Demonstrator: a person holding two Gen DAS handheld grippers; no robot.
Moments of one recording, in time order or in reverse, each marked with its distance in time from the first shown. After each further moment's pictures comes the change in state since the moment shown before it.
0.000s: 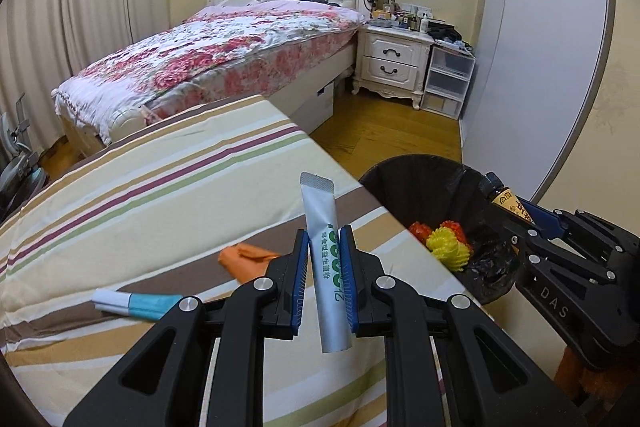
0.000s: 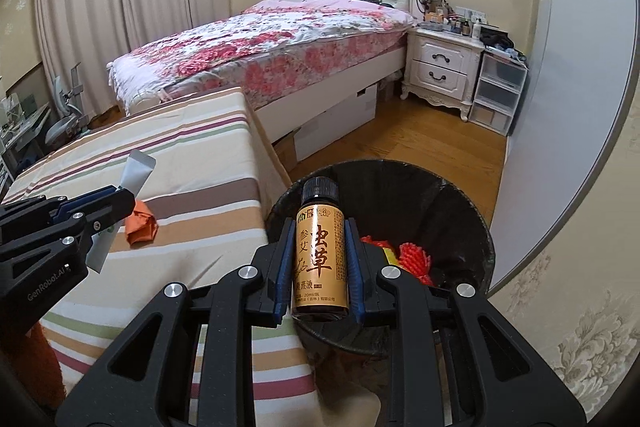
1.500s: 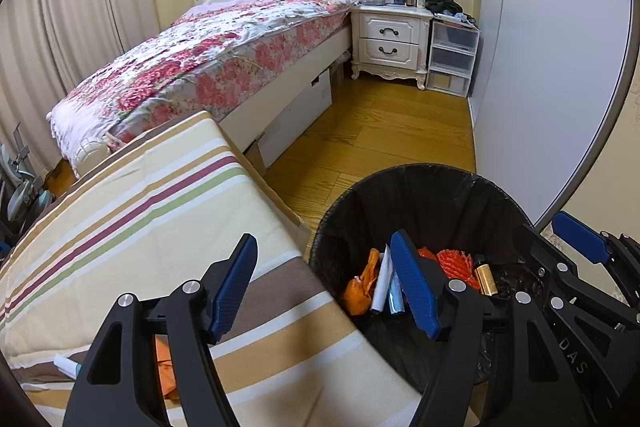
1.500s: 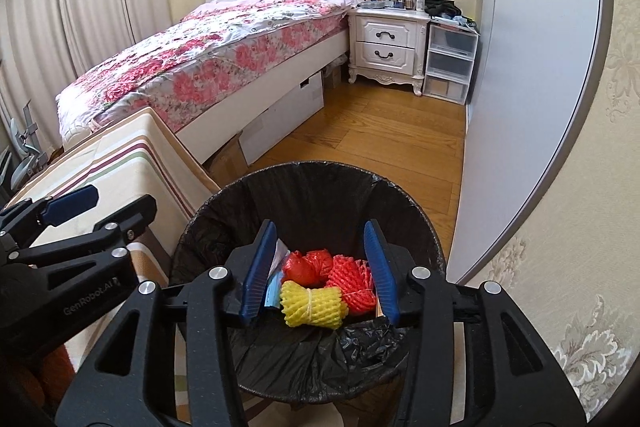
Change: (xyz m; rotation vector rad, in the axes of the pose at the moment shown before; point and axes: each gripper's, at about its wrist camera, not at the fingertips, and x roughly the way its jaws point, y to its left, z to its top) left arm 0.073 -0.057 0.040 0.071 0.058 0.066; right arm 0.043 -0.069 0.009 0.154 0.032 -0.124
